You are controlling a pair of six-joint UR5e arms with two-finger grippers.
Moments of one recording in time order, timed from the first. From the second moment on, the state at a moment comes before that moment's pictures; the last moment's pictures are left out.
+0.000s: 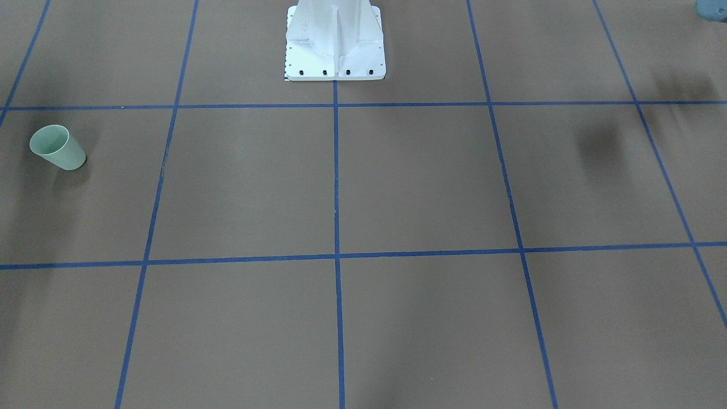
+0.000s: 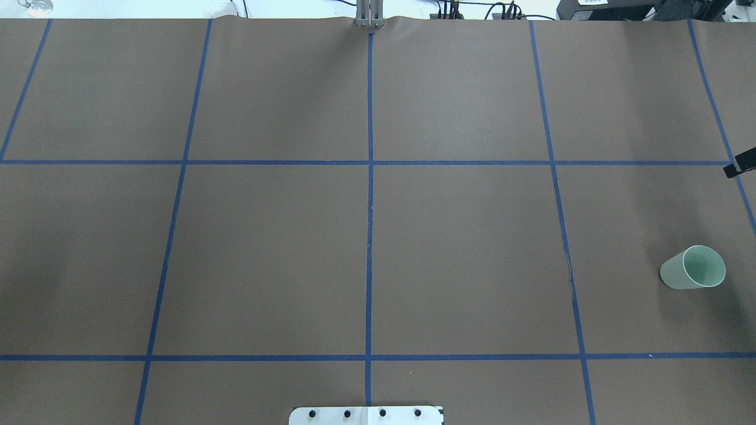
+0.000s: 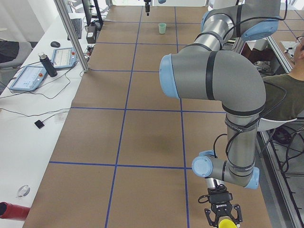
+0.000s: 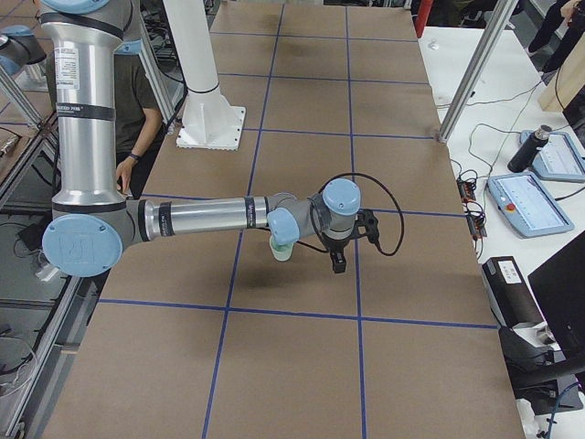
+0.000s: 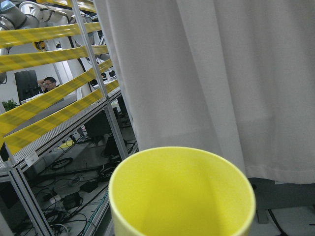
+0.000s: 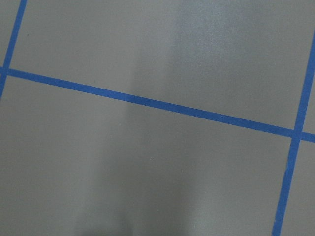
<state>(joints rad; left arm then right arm) 0.51 -0.58 -1.57 -2.25 -1.97 -3.40 1.33 -1.58 1.67 -1.33 2.39 0.21</state>
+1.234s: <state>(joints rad) 0.51 -0.72 -1.58 -2.04 -1.91 -3.41 1.33 -1.55 1.68 -1.37 2.43 0.23</state>
